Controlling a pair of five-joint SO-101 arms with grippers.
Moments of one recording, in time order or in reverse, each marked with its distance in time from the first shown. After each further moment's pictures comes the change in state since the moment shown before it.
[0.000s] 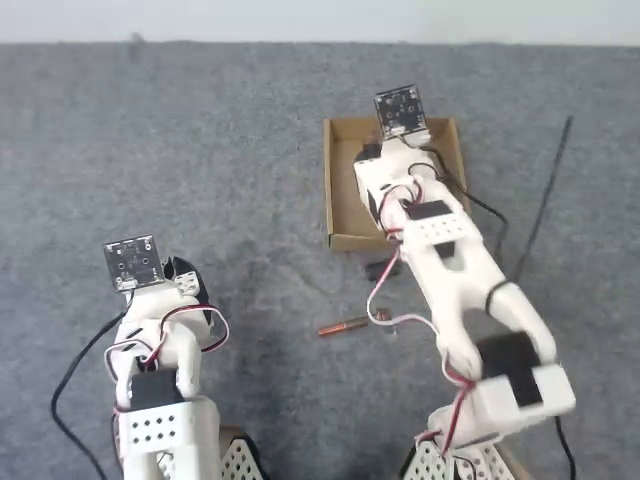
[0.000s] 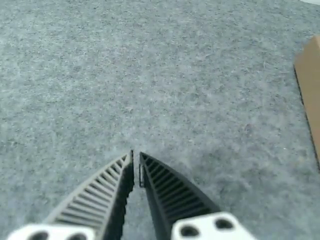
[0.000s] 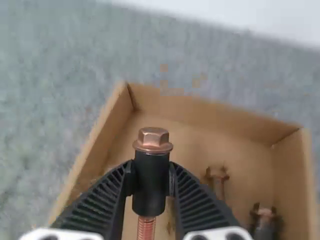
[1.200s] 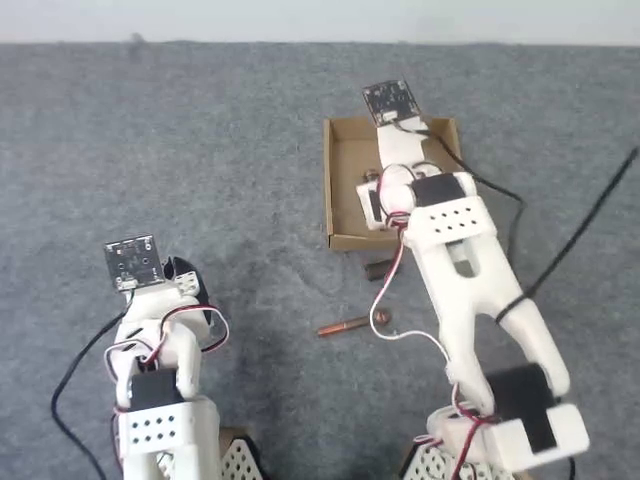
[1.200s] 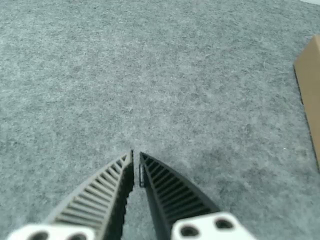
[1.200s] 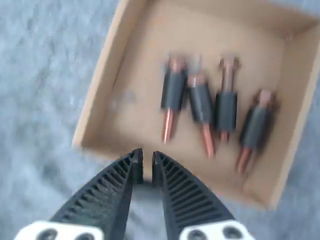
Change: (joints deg) left arm 0.0 0.0 0.0 0.0 0.0; right arm -1.5 -13.0 -10.7 48.7 0.0
